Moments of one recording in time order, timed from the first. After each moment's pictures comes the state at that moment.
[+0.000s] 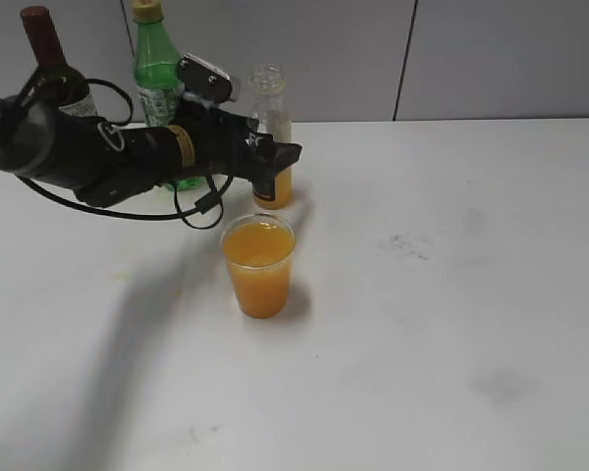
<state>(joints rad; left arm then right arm) -0.43 2.24 -1.30 0.65 -0.61 -0.37 0.13 -0.01 -0.50 0.09 1.04 -0.10</state>
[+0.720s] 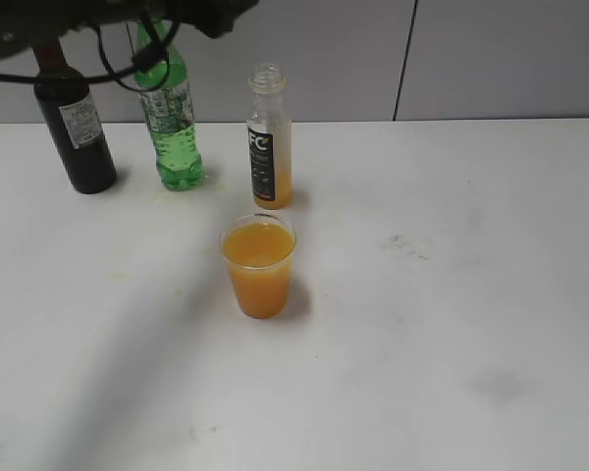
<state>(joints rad) -0.43 1.82 -1.31 0.73 -0.36 -0.37 0.13 -0.01 -0.50 0.09 1.04 -0.10</state>
